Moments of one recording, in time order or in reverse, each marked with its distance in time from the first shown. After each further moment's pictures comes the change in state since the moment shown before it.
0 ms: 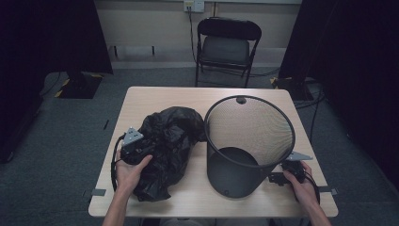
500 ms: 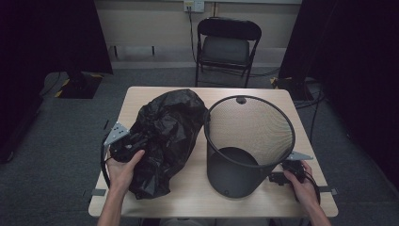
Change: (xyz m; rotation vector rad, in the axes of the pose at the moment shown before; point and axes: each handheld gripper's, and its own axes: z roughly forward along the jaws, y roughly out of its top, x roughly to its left) left arm 0.000 0.023 -0.034 -0.177 -0.038 -0.030; right arm -0.001 0.000 0.000 -0.002 -0.001 0.012
